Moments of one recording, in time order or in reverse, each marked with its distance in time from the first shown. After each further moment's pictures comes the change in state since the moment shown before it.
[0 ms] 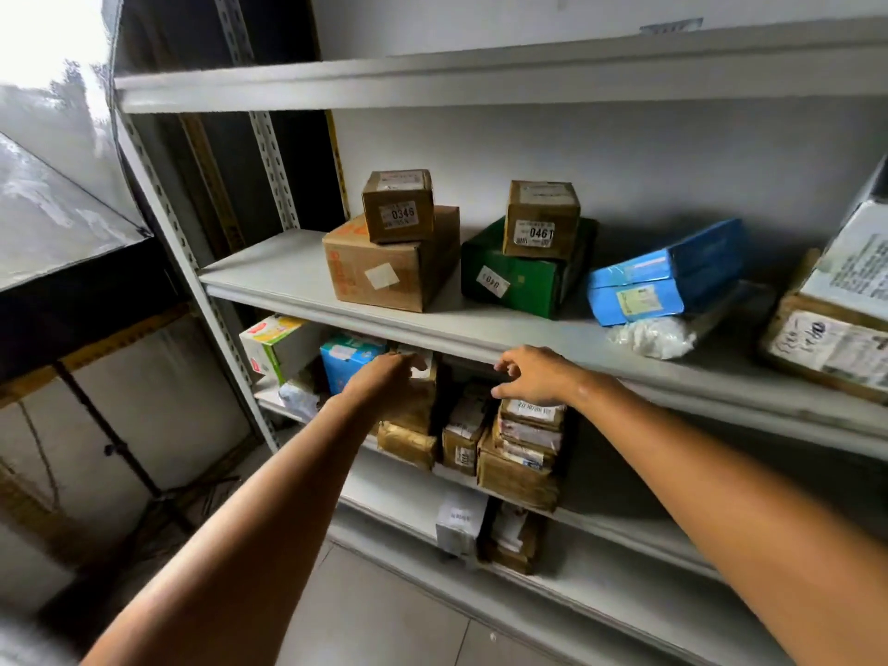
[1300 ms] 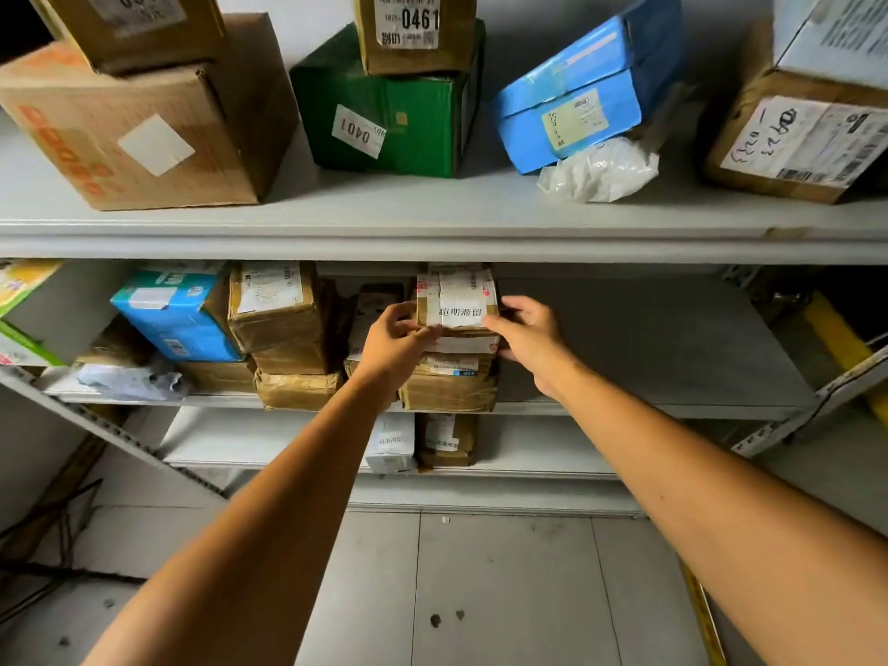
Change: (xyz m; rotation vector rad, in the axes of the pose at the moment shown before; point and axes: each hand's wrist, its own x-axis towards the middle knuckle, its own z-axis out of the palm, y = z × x) left_hand 0.077 0.047 0.186 -1.156 -0.241 -0.158; right_hand 0.029 0.131 0.148 1.084 0.559 0.573
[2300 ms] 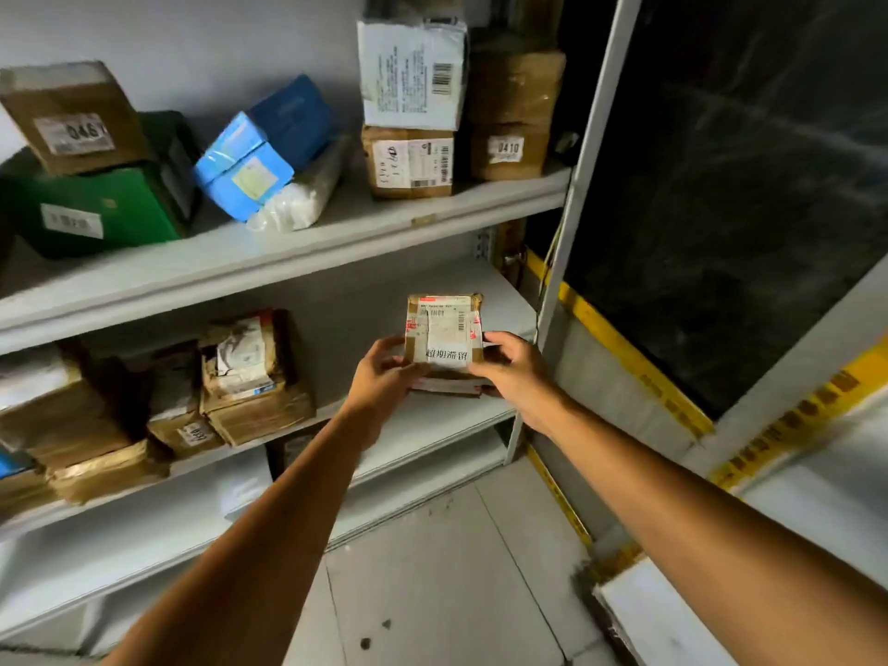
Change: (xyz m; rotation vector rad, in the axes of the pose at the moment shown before) left_hand -0.171 0.024 0.211 0.078 -0.416 0.016; right_hand -0.219 0.038 -0.245 0.050 0.324 -0.063
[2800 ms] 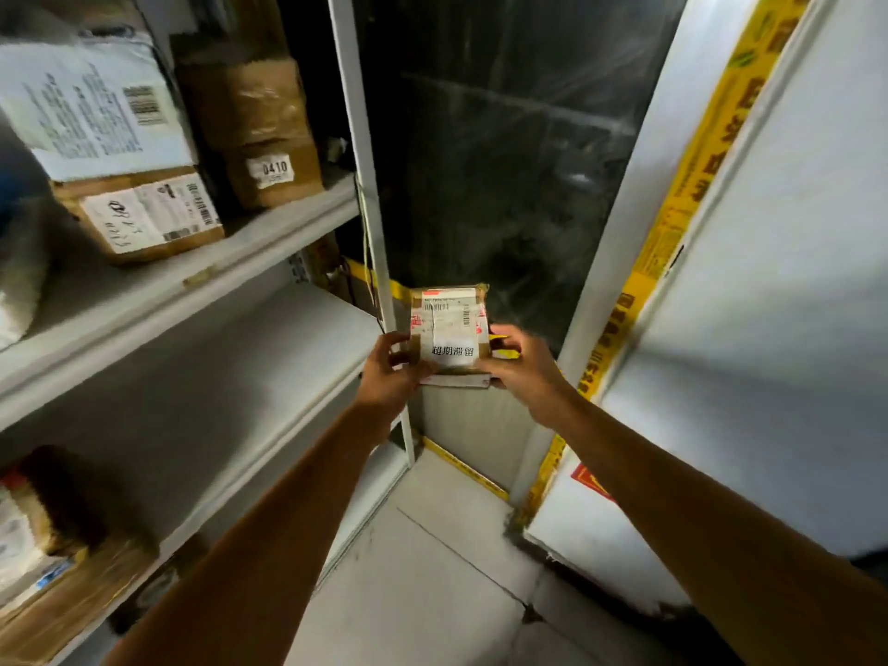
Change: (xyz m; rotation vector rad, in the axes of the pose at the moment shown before) left_hand 0.038 0.018 0.182 0.041 -0.553 0.020; right_hand -0.039 0.033 -0.154 -0.042 0.498 0.051
